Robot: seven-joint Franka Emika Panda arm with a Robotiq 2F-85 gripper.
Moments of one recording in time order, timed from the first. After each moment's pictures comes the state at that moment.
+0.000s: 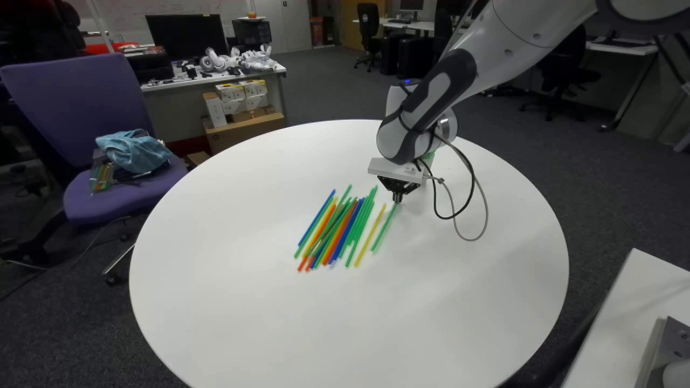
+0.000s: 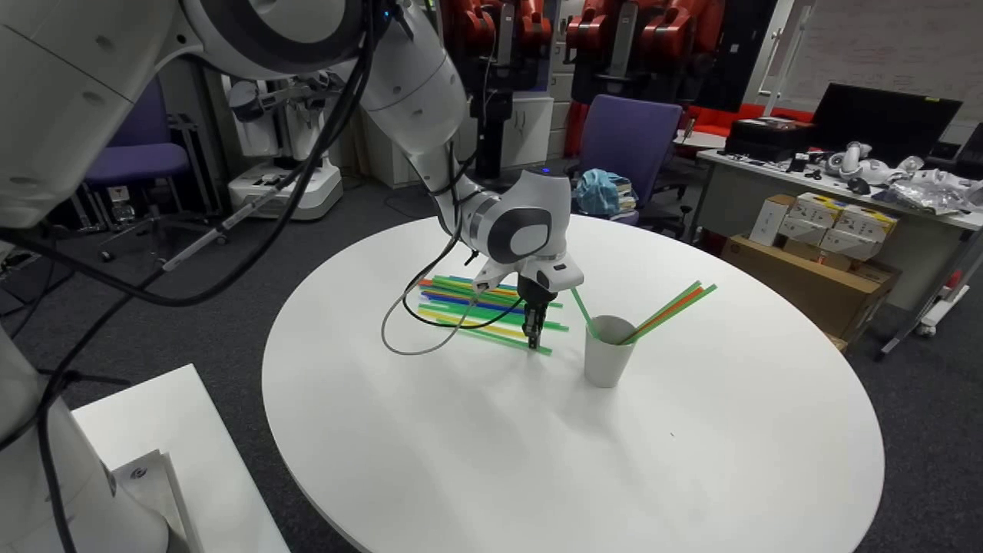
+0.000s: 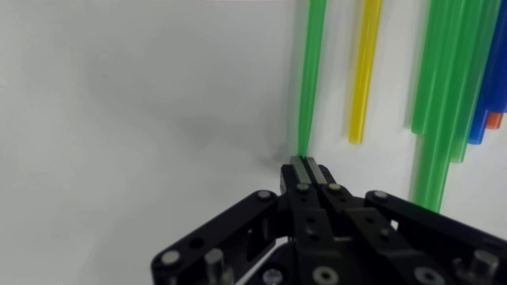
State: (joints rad) arm 0.08 0.75 -0.16 -1.78 0.12 2.58 0.96
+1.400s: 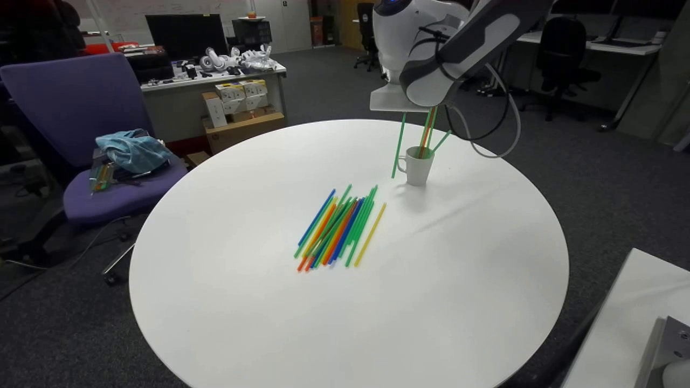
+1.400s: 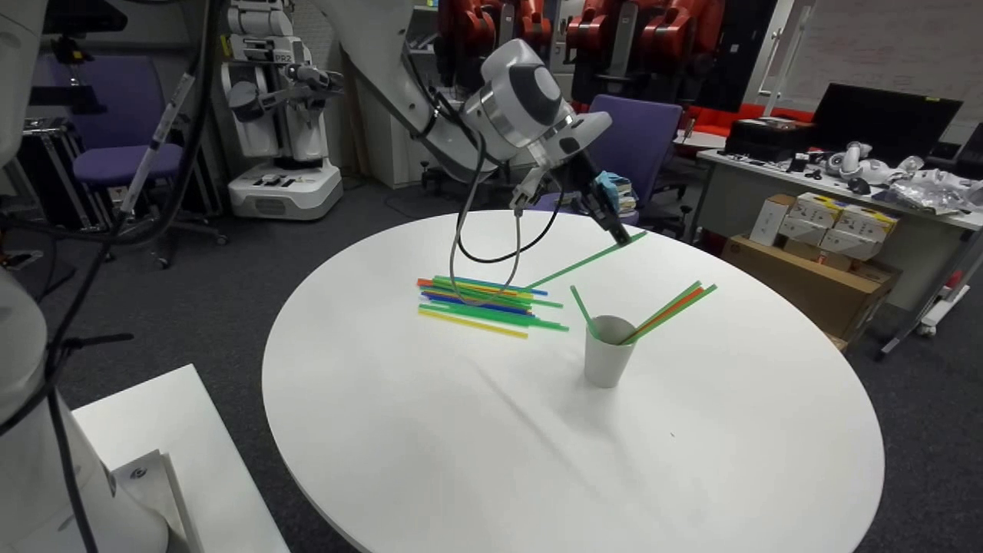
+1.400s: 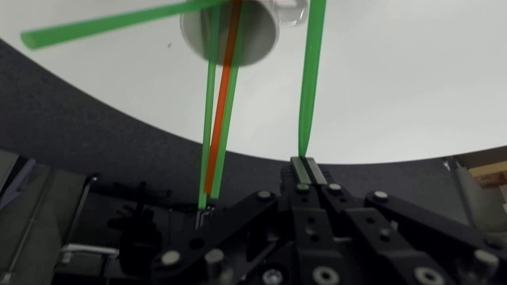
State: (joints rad) arm 0.39 0.50 -0.55 -1.78 -0.64 2.56 1.42
